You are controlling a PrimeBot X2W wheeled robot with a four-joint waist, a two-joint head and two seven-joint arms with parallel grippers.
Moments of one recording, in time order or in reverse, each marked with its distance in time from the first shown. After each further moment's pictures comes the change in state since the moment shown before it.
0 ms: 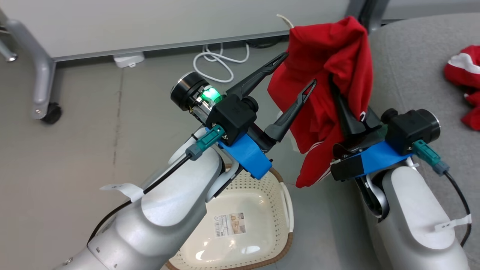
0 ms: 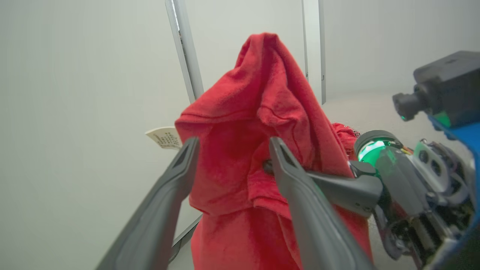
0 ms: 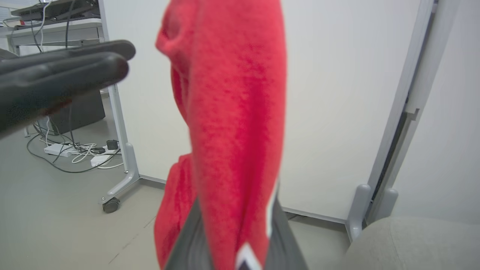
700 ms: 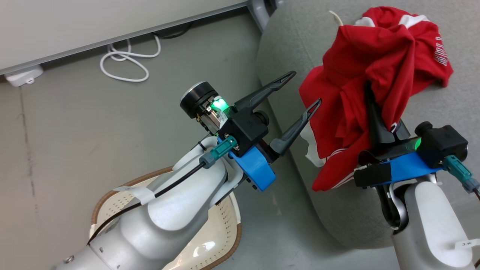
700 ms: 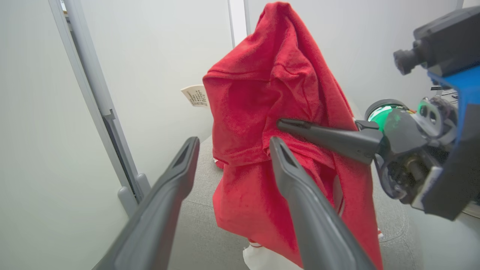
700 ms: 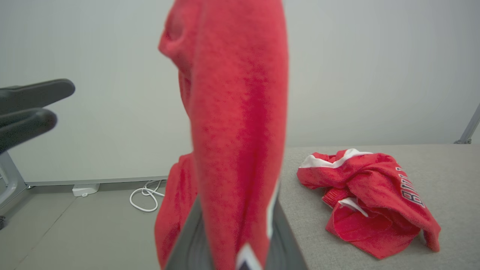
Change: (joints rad) left arm -0.015 0.019 -0.098 0.030 -0.010 0.000 0.000; right arm 0.097 0.030 -0.154 -0.063 -0.006 0.000 0.000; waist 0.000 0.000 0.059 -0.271
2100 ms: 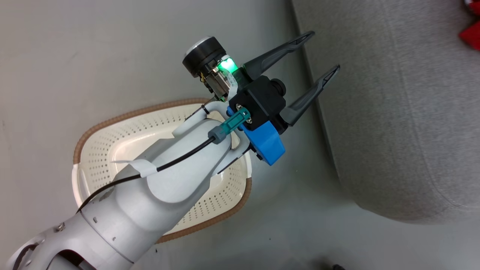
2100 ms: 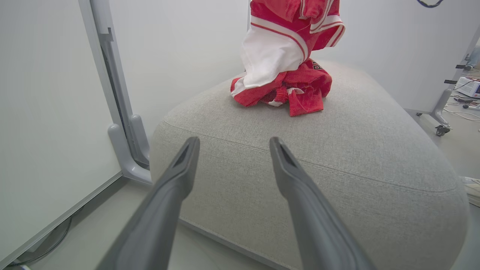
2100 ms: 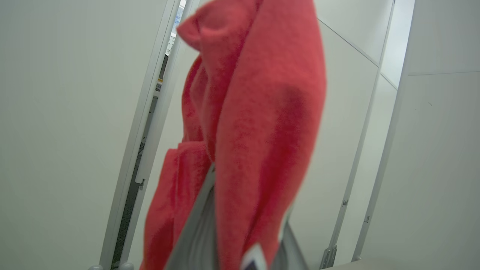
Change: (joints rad) left arm -0.167 0.008 -0.056 0.012 0.017 0.000 0.000; right arm -0.601 -0.374 -0.475 0.025 0.003 0.000 0.000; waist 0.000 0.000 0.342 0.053
